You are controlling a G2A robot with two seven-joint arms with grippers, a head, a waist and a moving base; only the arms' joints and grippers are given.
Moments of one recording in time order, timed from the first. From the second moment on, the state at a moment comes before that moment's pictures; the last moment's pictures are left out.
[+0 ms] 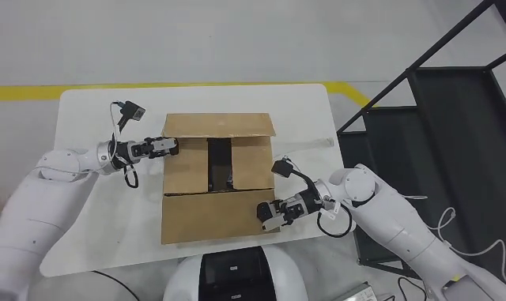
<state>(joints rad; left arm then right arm) 0.82 -0.89 -0.90 -1.15 -0.68 -0.67 -1.15 -1.19 -0.91 0.94 -1.57 0.47 -0.54 1.28</state>
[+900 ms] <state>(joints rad) 0.39 -1.18 -0.61 -0.67 -0.31 -0.75 -0.67 -1.24 -0.88 0.98 -1.58 0.46 -0.57 1.25</state>
